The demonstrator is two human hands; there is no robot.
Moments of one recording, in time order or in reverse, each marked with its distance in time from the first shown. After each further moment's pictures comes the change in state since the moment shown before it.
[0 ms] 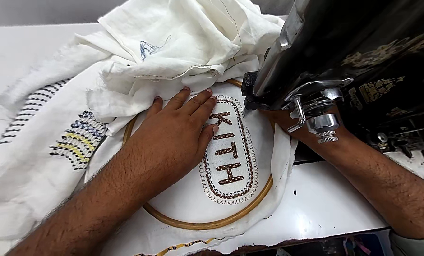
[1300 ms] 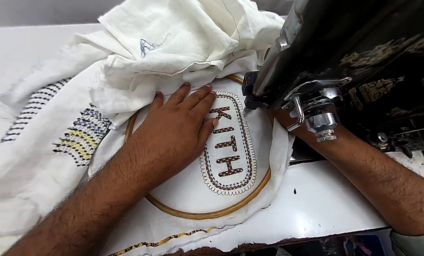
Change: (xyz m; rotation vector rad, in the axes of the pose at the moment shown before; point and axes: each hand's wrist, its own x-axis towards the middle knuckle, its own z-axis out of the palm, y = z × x) left_hand 0.006 -0.003 0.002 -0.032 0.015 -0.023; right_hand -0.009 0.050 0.026 0.172 0.040 -0.008
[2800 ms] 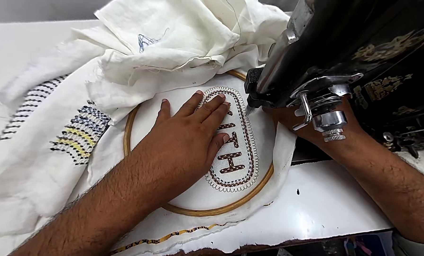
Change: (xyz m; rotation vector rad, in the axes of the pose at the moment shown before) left_hand -0.012 0.018 -0.003 -0.011 -0.054 0.048; right_hand 0.018 -0.126 -0.056 -0.331 -0.120 0.052
